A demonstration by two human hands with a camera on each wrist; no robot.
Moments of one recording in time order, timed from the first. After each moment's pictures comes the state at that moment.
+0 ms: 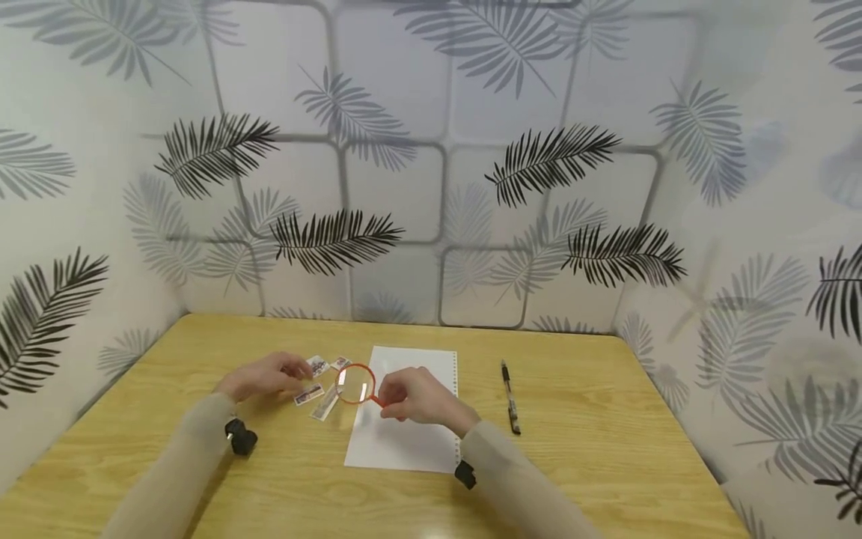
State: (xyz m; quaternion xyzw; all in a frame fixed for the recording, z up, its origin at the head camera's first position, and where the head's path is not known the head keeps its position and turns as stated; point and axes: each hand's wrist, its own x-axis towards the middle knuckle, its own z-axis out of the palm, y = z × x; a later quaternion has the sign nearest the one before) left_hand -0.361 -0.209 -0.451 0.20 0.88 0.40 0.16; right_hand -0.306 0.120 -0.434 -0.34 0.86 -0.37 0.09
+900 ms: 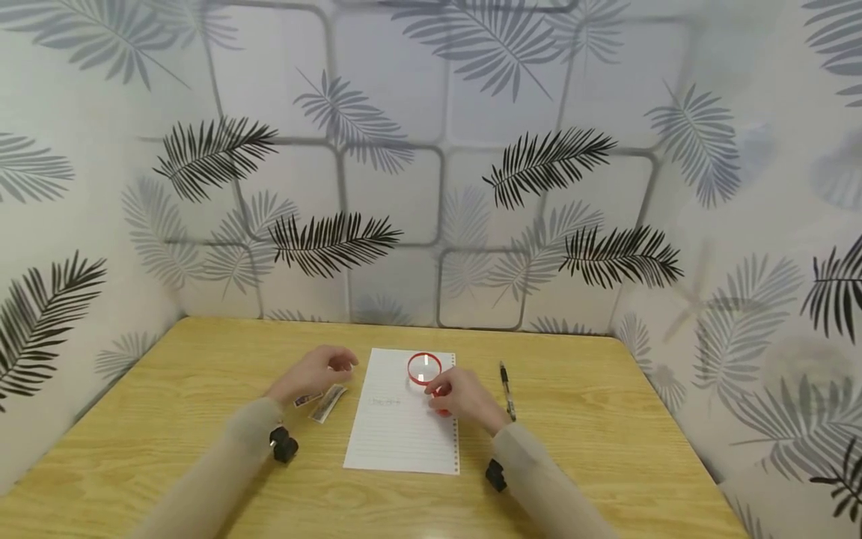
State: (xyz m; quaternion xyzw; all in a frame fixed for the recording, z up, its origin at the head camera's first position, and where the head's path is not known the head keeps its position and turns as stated) left_hand -0.358 -0.128 -0.449 0.21 0.89 0.41 0.06; right_hand -0.321 0.177 -0.454 -0.17 0.91 -0.36 0.06
